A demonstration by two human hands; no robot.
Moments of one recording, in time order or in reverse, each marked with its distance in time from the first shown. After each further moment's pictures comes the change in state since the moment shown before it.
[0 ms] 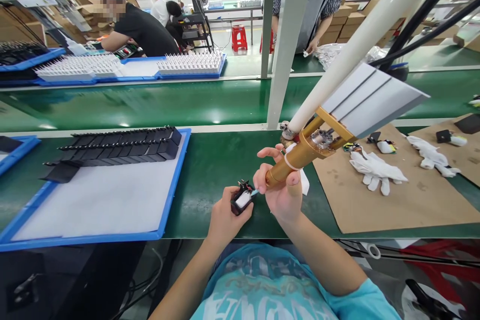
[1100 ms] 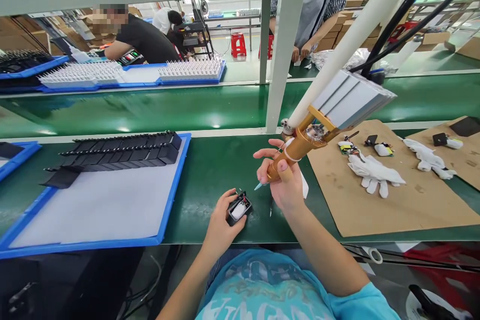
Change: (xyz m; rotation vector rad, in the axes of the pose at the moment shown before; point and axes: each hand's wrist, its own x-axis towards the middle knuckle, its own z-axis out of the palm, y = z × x) left_hand -0.009 -0.029 -0.002 -0.178 -0.080 0.039; right_hand 0.017 0.000 -0.015 -0.076 -0.023 0.029
